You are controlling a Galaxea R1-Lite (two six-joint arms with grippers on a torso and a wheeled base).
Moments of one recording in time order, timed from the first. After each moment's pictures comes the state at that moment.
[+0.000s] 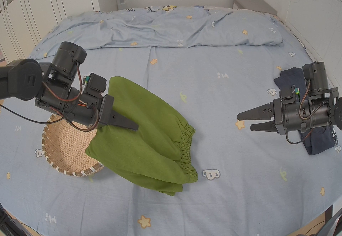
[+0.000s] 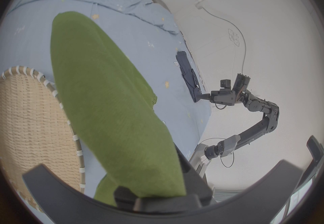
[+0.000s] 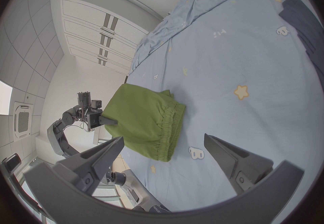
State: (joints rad) left arm -0.31 1.77 -1.40 0.48 -0.70 -0.13; right arm 0.28 1.63 -0.99 0.00 0.64 0.42
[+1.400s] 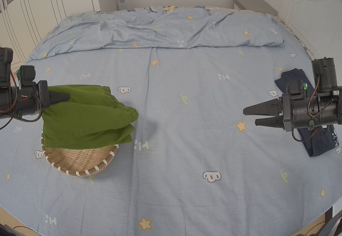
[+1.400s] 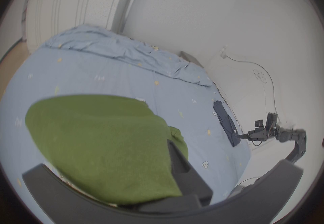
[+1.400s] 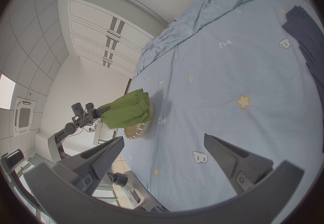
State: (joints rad) left arm 0.06 1.44 -1.06 0.08 -0.51 -0.19; right arm 0.28 1.55 -0.98 0.00 0.64 0.42
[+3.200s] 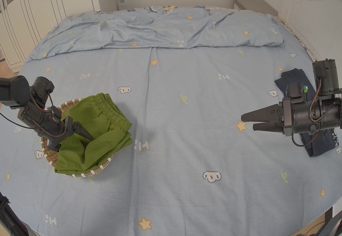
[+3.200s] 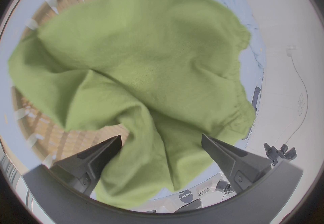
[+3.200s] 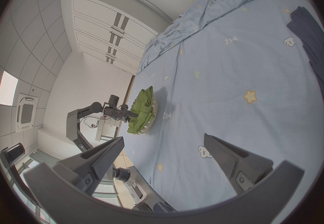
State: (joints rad) left arm 0.09 1.88 -1.34 0.69 -0.46 -0.28; right arm 0.33 1.52 -0.96 0.01 0.64 0.42
